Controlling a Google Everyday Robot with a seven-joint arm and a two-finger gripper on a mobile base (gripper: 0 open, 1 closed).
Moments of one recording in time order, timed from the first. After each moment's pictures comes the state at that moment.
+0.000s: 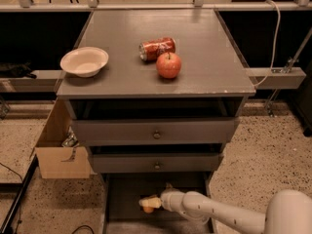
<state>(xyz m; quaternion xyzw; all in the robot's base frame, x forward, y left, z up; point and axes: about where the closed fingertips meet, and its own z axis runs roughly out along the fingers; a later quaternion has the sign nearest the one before) 0.545 0.006 0.214 -0.23 0.86 0.28 0.35</state>
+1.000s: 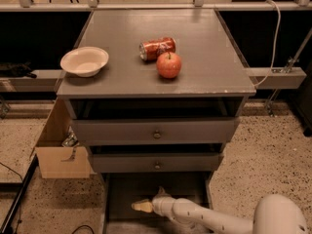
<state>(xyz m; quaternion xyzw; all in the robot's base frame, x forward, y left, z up) 0.547 0.041 0.179 -0.22 0.86 0.27 0.37</state>
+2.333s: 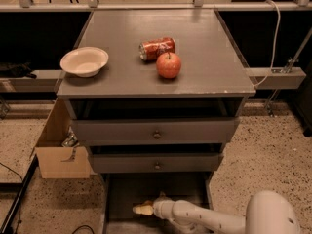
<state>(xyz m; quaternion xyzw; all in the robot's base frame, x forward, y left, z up) 0.536 0.040 0.148 -0.20 0.88 0.28 0.34</state>
